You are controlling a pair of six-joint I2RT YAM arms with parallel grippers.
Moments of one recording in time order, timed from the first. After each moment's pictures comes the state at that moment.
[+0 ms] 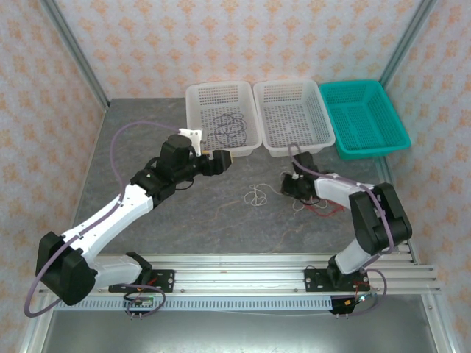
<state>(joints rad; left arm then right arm) -0.51 1.21 0.96 -0.23 0.12 -0.54 0.37 1.60 0.78 -0.29 -0.17 0.56</state>
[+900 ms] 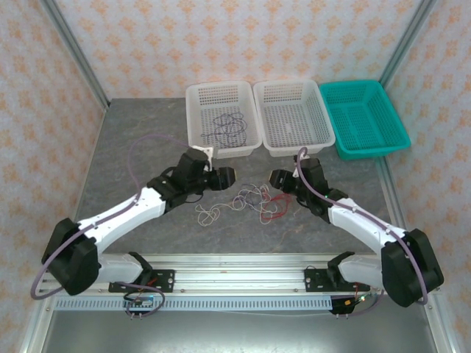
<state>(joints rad) -0.63 1.31 0.88 -0.23 0.08 -0.65 0.45 1.19 0.59 -0.05 -0.09 0.66</state>
